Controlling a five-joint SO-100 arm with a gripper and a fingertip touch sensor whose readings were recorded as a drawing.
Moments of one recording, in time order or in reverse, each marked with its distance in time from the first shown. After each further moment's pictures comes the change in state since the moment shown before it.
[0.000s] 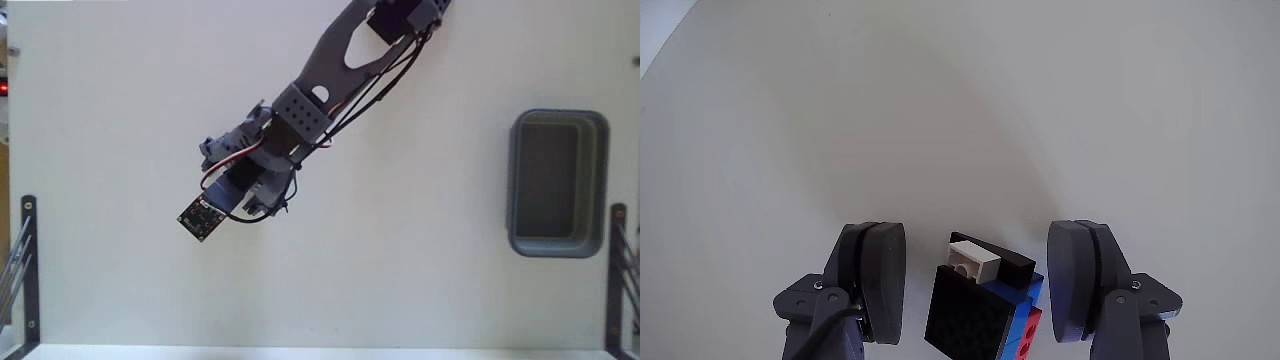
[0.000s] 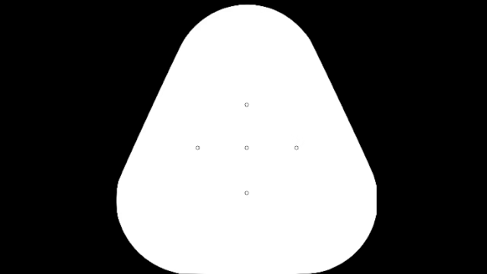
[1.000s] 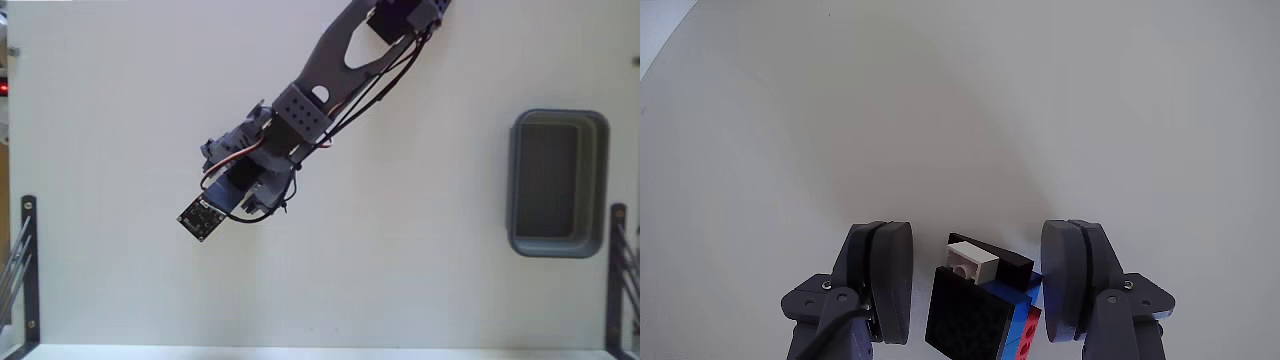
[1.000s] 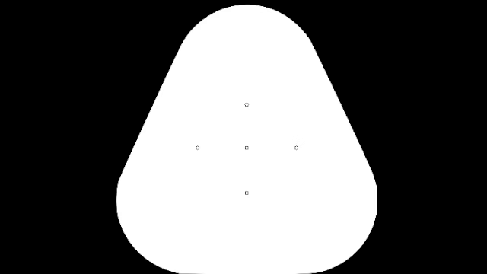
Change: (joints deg) arm 0.0 0.0 0.0 0.0 0.0
